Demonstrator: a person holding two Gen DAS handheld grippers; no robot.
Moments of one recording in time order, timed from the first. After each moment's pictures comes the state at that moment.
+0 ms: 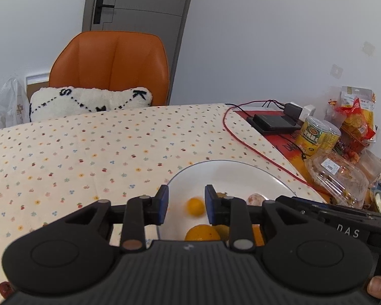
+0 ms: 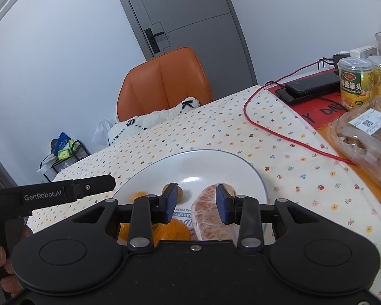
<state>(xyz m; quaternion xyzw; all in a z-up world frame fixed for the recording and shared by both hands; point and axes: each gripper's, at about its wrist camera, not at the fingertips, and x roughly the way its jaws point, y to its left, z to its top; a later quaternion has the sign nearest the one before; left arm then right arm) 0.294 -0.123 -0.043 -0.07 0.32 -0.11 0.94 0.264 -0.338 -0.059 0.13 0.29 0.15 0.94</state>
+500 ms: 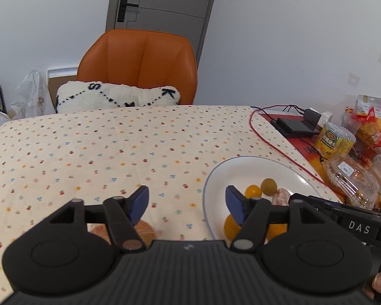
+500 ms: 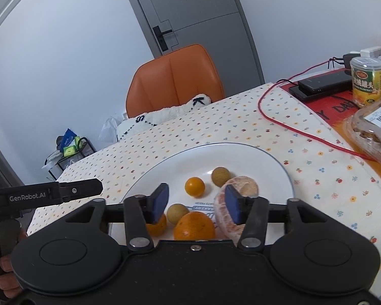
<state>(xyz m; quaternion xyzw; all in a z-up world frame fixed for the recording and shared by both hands) 0.271 -0.082 -0.039 -0.08 0.32 -0.06 0.94 0.257 -0.315 -0.061 0.12 0.29 0.16 0.94</state>
